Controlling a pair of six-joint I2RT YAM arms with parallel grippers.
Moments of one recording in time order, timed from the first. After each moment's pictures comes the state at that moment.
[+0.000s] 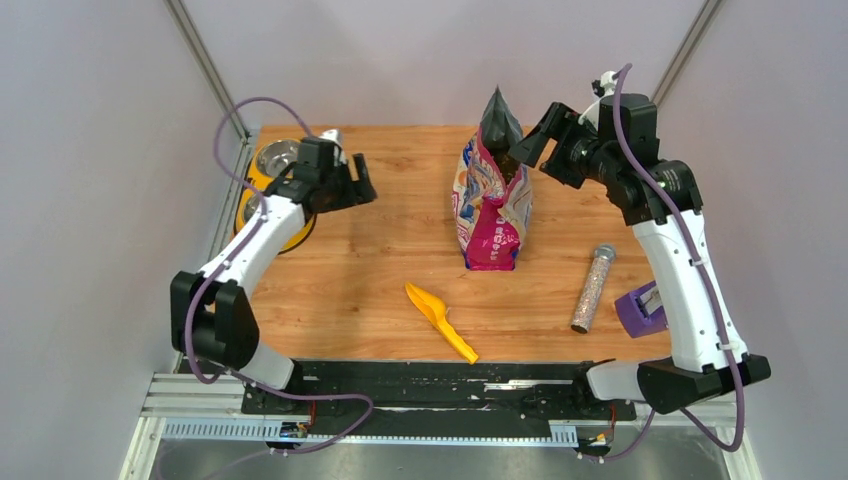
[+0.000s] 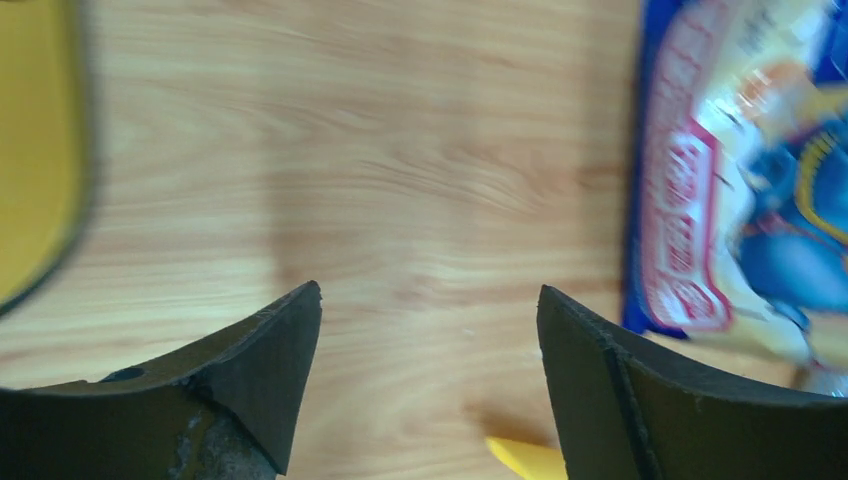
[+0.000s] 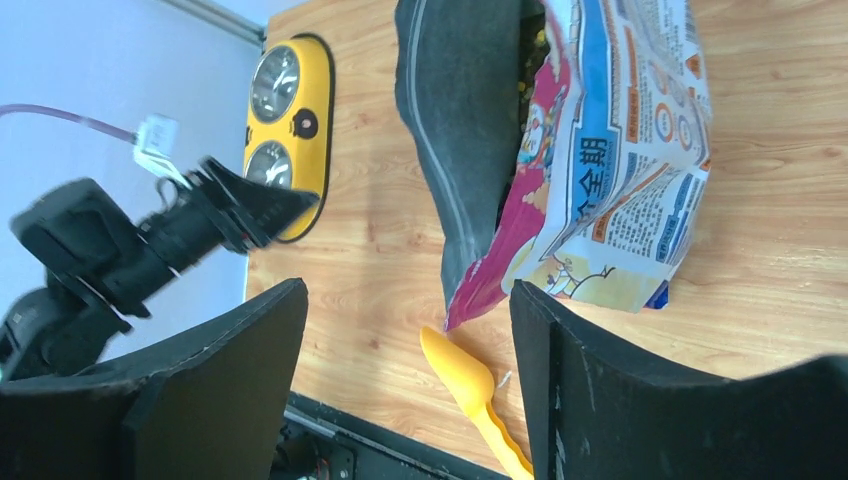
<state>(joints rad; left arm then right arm) -0.34 1.55 1.26 -0.46 0.10 -0.46 0.29 1.35 1.79 -0.93 -0.14 0.63</state>
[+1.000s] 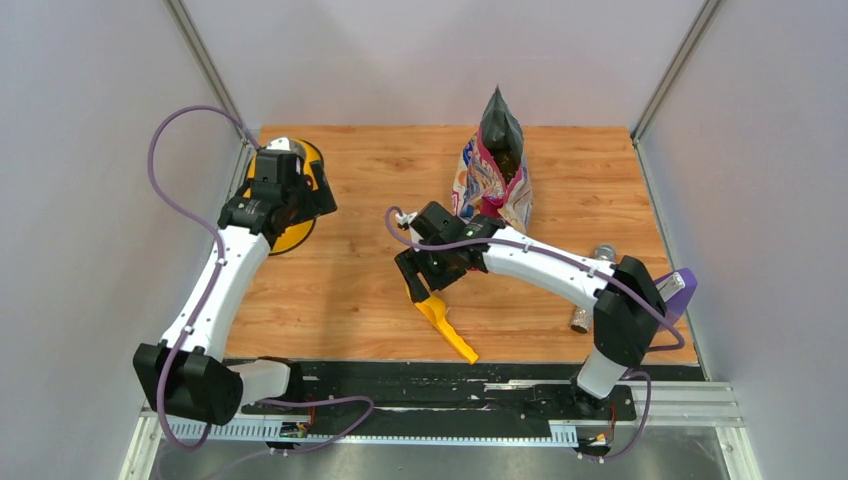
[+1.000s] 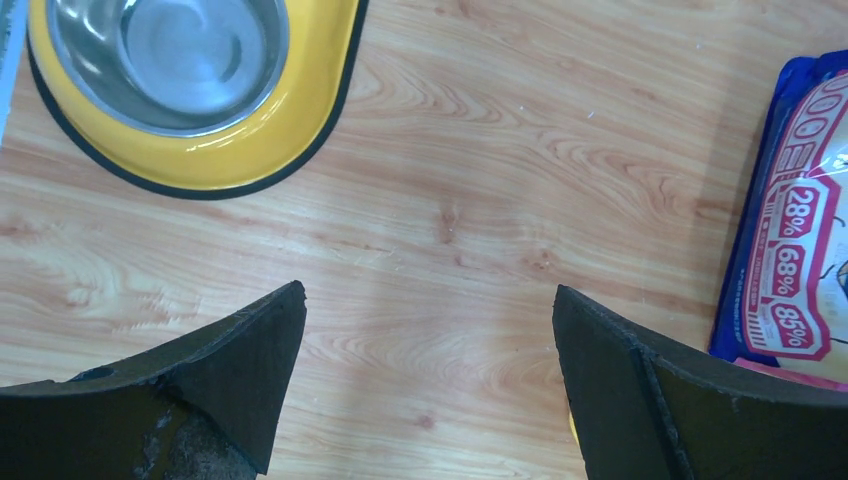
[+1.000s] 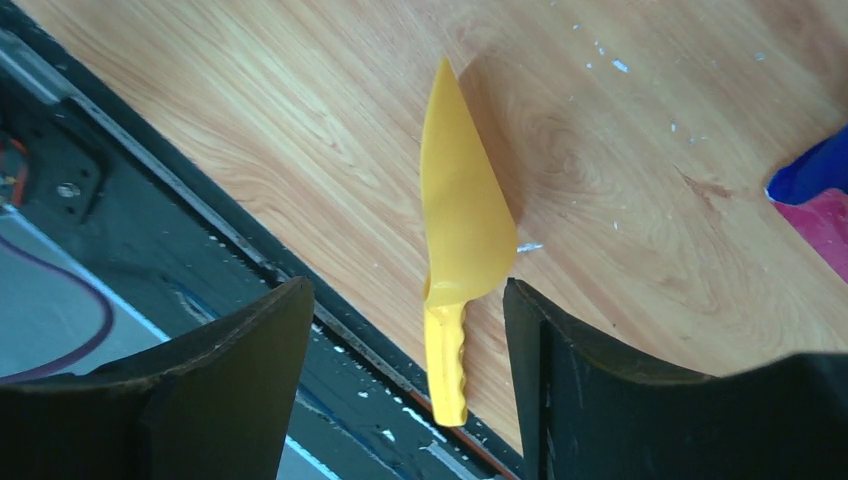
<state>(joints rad) -0.18 1.25 1.22 -0.71 -0.17 -0.43 0.93 1.66 1.38 -0.76 -0.13 0.31</state>
